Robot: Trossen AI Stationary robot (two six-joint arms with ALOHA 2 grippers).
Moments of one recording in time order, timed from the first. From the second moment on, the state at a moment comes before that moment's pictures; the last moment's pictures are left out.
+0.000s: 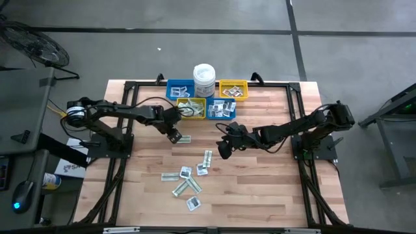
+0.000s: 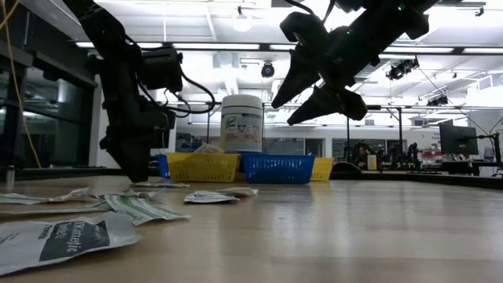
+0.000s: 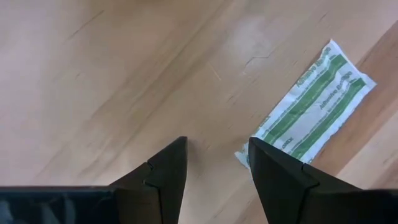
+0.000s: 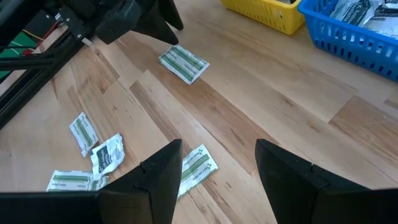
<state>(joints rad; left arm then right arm) 0.30 1.45 0.67 -0.46 0.05 -0.48 0.14 1.56 0.87 0.00 0.32 0.88</state>
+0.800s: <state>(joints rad) 0.20 1.46 0.67 -0.46 0.01 -0.55 0.14 1.56 0.87 0.00 0.31 0.90</state>
